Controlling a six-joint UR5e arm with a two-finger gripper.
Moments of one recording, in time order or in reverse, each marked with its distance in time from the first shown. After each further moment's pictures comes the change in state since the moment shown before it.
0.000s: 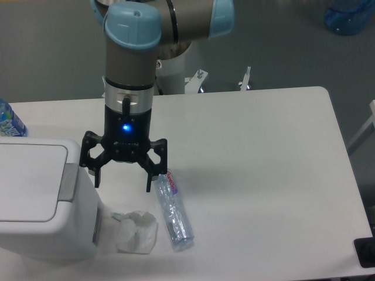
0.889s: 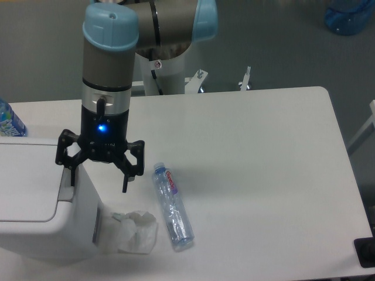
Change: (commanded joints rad) arm -0.031 -0.008 -0.011 0.002 0.000 0.001
